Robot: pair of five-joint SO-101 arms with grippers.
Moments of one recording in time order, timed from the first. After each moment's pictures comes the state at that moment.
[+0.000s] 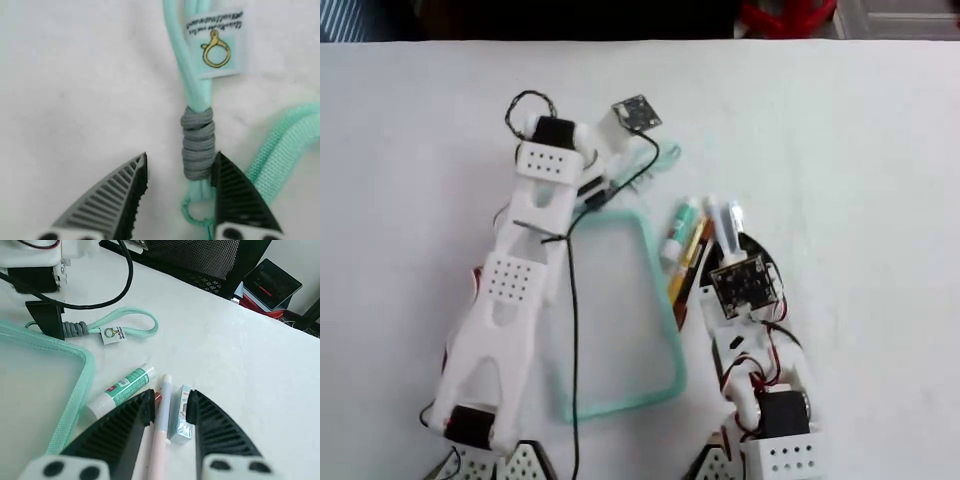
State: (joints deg) left arm 7.3 80.5 -91.4 96.6 -43.7; right arm -12.0 -102.8 96.4 36.8 20.7
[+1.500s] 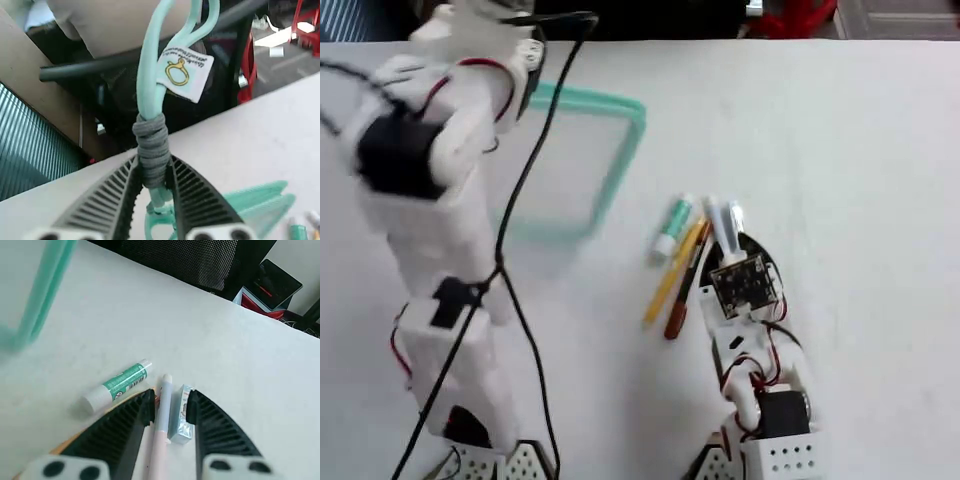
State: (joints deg) left arm 4.4 20.1 -92.3 101.9 -13.8; right arm -12.0 -102.8 96.4 36.8 20.7
